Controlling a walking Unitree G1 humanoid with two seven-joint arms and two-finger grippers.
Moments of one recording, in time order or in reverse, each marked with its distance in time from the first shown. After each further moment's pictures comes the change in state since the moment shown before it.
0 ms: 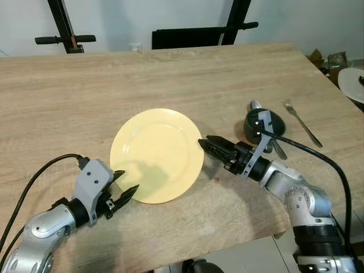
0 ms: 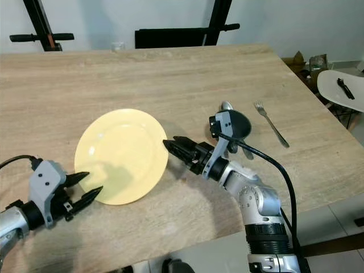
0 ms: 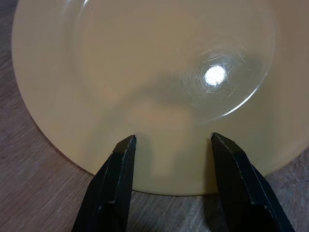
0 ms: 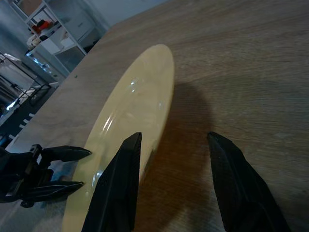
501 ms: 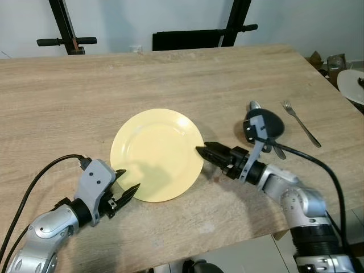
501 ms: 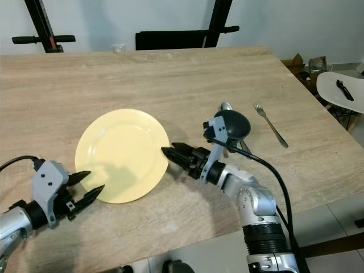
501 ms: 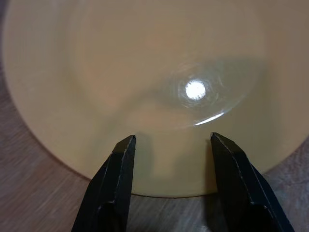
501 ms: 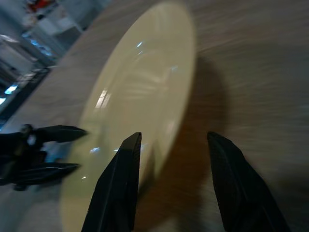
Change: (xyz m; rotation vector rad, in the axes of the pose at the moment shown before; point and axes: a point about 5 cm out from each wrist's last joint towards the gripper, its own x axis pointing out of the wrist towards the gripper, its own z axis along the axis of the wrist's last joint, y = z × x) left arm 0.002 -0.003 0.000 0.009 -0.013 0.004; right arm 0.012 0.002 -0.025 0.010 0.087 0.022
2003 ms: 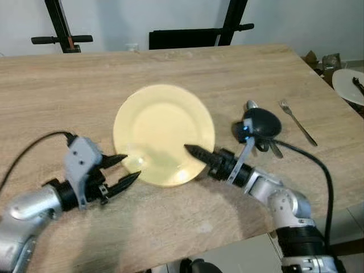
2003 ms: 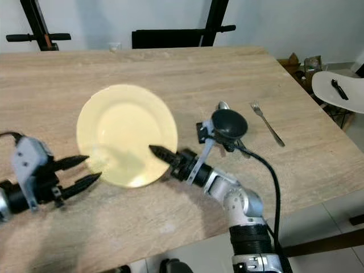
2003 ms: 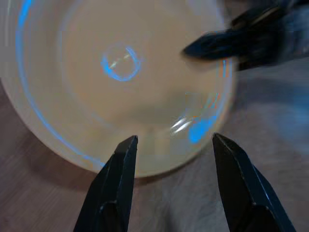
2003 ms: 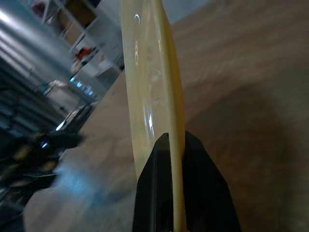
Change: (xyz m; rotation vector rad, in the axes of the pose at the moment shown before) left arm -0.020 0.022 0.076 0.016 -0.170 -0.179; right arm 0.006 0.009 0.013 0.153 -0.162 0.106
